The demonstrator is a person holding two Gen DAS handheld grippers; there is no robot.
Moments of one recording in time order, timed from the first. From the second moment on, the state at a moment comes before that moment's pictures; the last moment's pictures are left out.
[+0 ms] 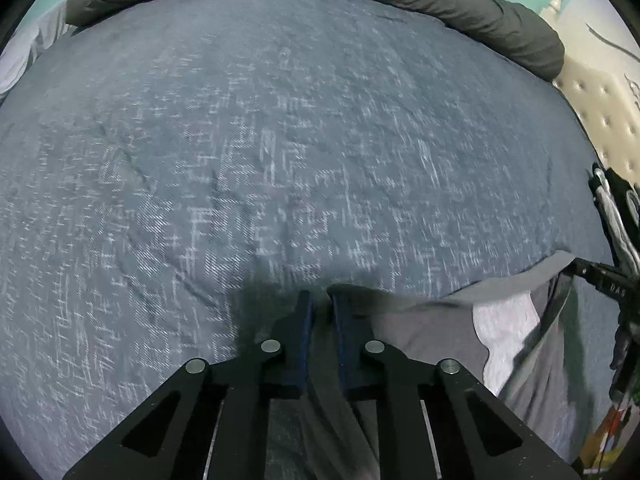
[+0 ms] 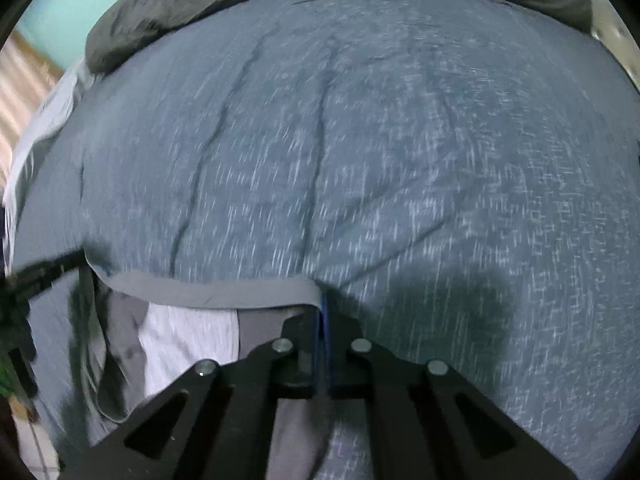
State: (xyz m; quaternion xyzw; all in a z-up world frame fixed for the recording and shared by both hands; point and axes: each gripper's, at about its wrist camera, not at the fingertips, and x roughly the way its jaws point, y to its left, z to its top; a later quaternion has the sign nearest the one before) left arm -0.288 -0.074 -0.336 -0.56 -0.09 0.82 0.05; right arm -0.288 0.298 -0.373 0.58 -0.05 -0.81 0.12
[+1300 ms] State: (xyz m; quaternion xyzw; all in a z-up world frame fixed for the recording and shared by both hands) left arm -0.203 -0.092 -0.321 -0.52 -0.15 0.83 0.10; right arm -0.247 0.285 -0.360 0.53 -0.04 -0.83 0.18
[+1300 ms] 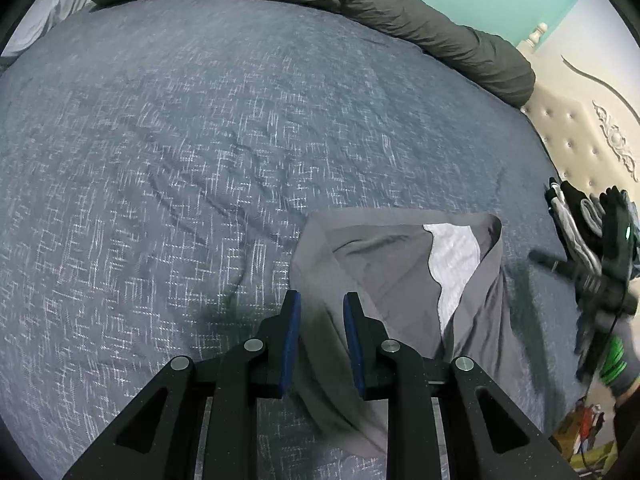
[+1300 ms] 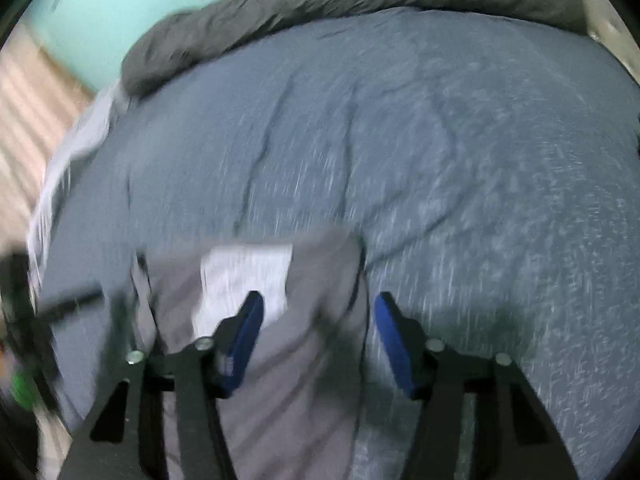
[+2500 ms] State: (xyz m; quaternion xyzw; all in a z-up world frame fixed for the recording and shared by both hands) left arm -0.194 -0.101 -0.318 -0.53 -0.15 0.83 0.10; right arm -0.236 0.248 -0.402 0.54 0.07 -0.82 0.18
